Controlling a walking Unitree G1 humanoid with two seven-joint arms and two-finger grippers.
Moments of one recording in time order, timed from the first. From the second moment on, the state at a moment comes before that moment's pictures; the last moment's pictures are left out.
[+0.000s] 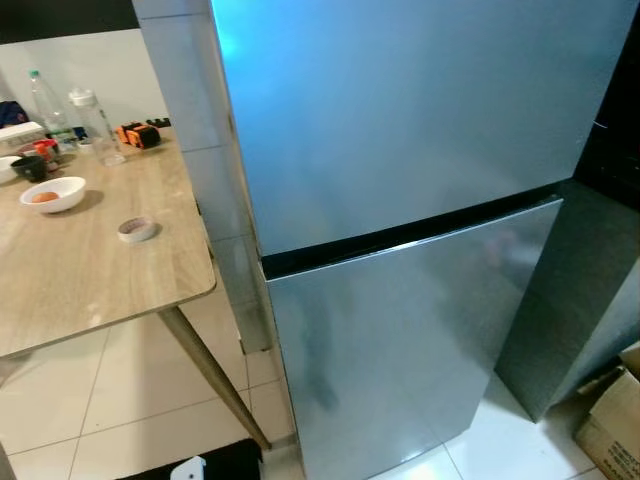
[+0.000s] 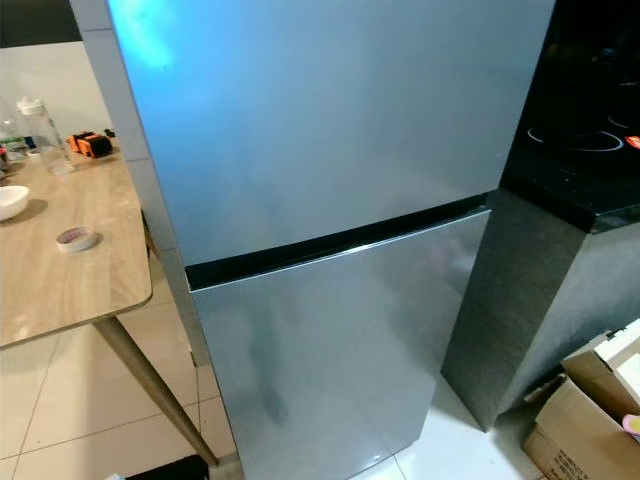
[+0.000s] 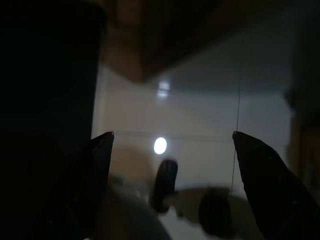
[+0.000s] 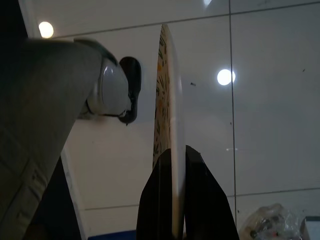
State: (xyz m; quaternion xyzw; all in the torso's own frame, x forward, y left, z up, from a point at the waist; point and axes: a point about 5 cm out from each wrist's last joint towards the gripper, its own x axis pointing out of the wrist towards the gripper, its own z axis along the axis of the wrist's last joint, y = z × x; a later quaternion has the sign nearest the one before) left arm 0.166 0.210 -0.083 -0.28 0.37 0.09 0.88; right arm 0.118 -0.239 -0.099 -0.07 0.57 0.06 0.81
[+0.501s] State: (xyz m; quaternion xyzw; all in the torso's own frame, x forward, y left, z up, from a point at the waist) left arm 0.256 0.280 0.015 -0.31 0.09 -0.04 0.95; right arm 0.110 -0.238 -0.101 -0.07 0.58 0.06 0.81
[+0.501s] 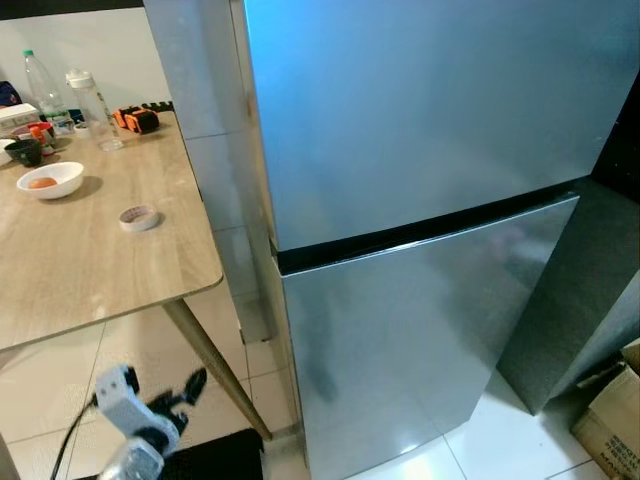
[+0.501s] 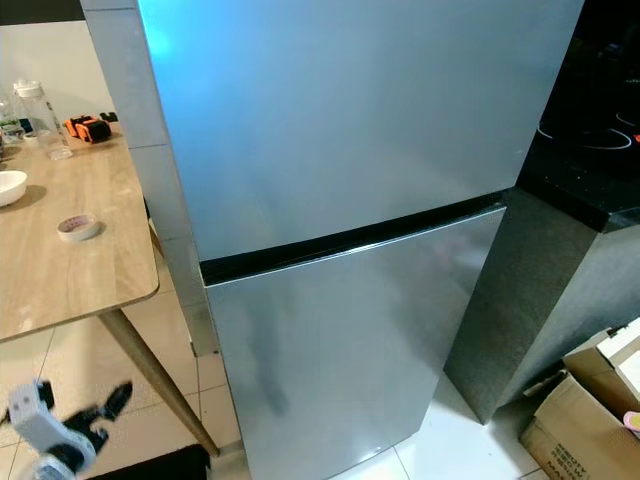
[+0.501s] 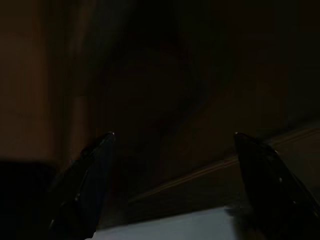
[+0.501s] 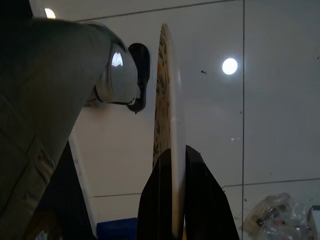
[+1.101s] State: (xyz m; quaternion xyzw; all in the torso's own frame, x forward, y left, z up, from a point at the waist) left arm 0.280 0.264 0.099 -0.22 0.02 -0.42 0.88; right arm 0.107 -0.236 -0.102 -0.06 0.58 0.06 0.81
